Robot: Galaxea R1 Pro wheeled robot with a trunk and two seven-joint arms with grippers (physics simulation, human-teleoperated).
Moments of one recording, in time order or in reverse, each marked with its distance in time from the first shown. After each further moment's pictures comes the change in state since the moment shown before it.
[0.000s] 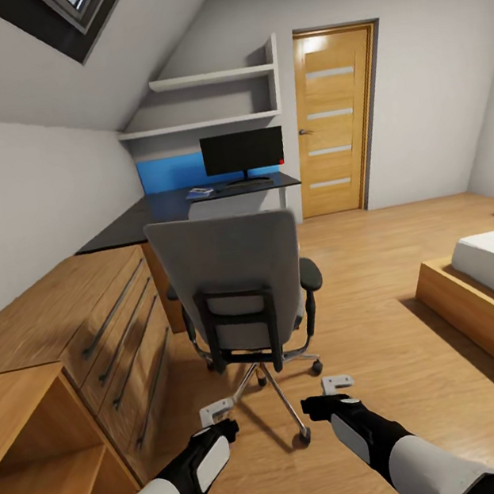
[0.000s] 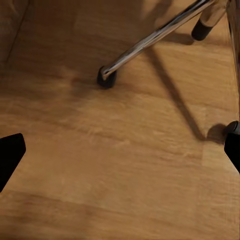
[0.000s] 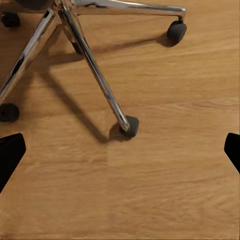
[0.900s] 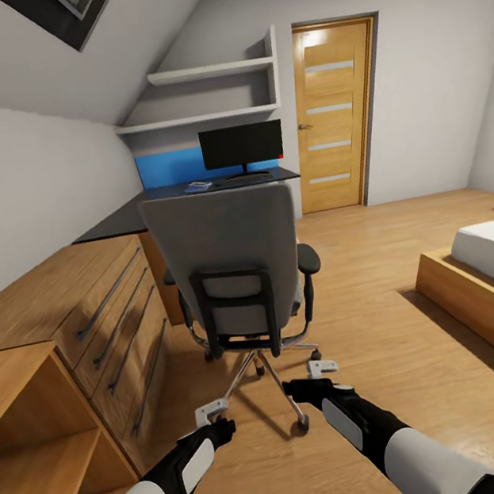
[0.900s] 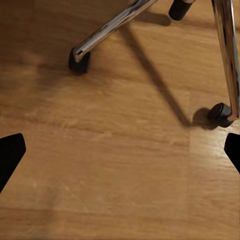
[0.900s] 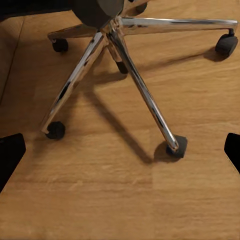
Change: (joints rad) left arm 0.000 0.056 0.016 0.016 -0.005 0.018 -0.221; right arm -0.003 0.002 0.030 -0.128 -0.094 0.009 0.079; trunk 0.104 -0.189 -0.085
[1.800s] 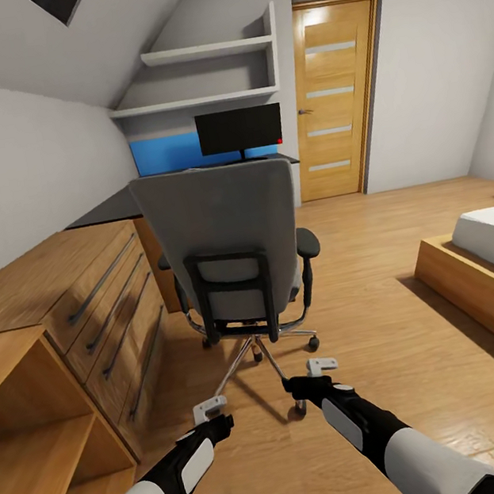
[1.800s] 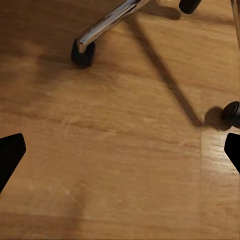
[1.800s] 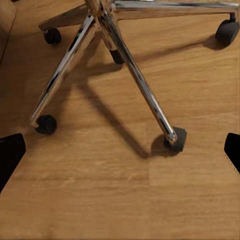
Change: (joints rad) left arm 0.000 0.002 -0.001 -0.001 0.002 -0.062 -0.001; right arm 0.001 0.000 0.002 -0.003 0.006 -0.042 0.001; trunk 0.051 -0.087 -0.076
